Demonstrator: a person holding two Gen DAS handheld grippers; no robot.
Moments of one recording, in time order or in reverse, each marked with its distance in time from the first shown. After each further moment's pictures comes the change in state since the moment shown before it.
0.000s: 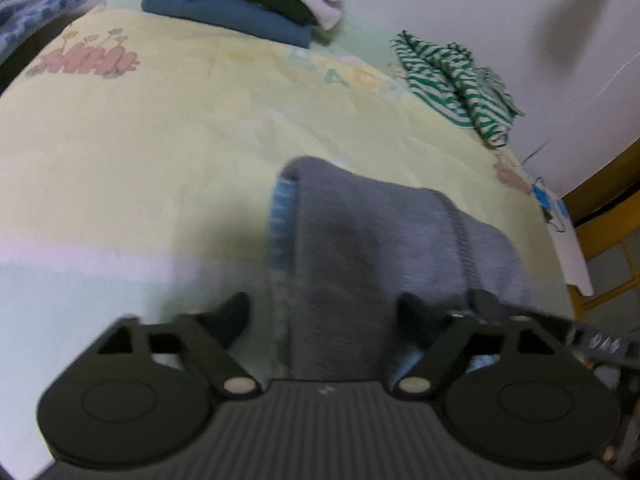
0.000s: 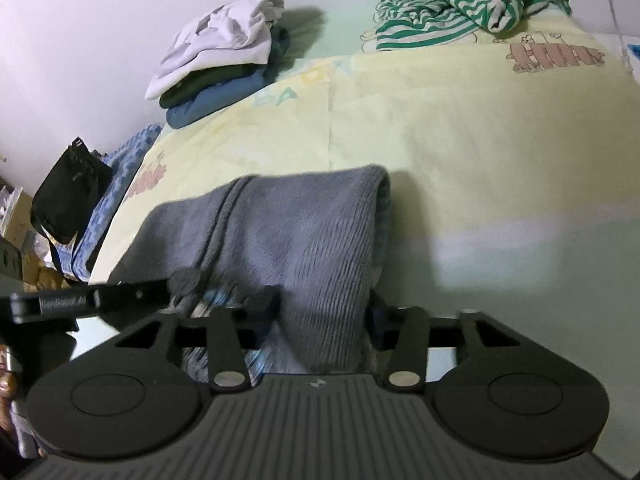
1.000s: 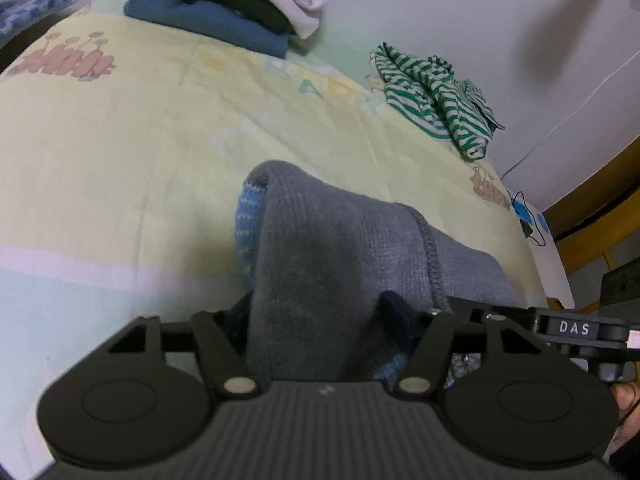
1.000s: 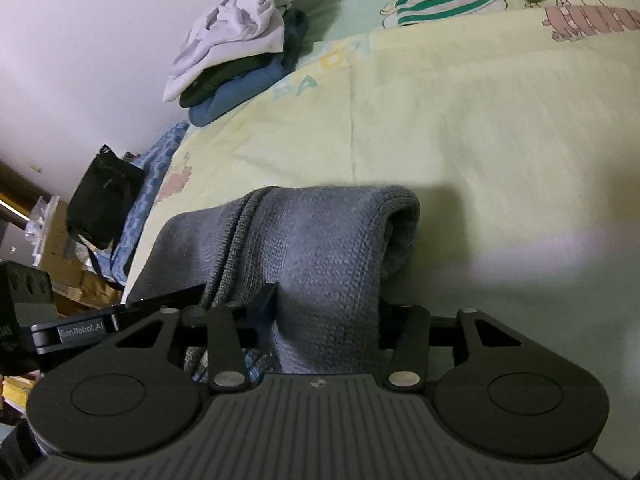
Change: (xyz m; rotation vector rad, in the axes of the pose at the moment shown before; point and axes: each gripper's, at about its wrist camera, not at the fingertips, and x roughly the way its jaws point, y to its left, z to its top) left arm 0.001 -0.017 -0.016 -0.011 -0.060 -0.057; right arm 0.025 -0.022 0.012 0.058 0.090 0.188
